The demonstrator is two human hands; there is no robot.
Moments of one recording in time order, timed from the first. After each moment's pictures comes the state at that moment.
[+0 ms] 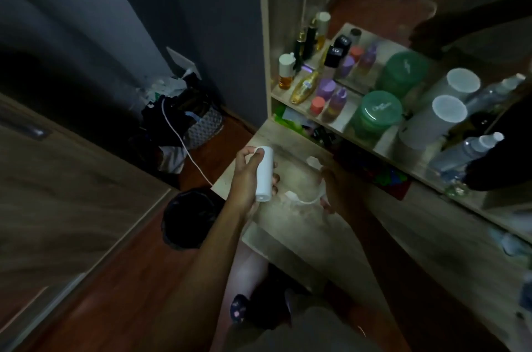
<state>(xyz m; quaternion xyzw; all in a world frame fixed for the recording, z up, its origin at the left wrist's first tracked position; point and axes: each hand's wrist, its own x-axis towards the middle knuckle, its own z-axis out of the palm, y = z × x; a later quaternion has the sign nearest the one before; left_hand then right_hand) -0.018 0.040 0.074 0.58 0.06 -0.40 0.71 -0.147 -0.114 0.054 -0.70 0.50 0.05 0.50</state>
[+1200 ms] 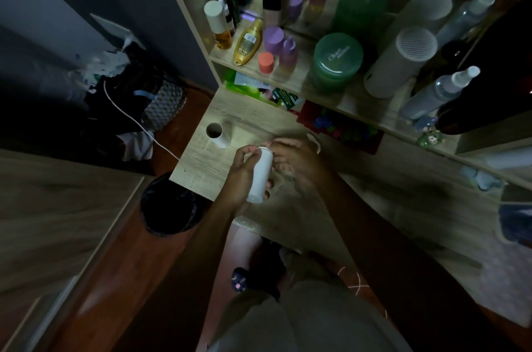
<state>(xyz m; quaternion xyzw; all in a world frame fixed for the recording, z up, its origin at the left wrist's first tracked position) -0.056 -0.001 0.004 0.64 0.04 -0.53 0.55 -0.094 -0.123 -0.045 -0.71 0.42 0.47 0.32</state>
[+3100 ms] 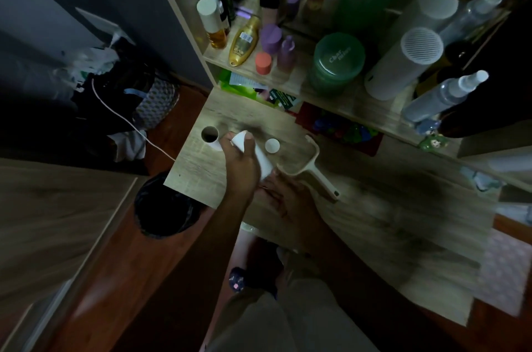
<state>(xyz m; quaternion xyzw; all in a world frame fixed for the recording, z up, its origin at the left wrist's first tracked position) -0.054 -0.044 0.001 0.79 -0.01 -0.29 0.54 -0.181 -0.066 -0.018 -0.54 0.37 -0.05 0.75</state>
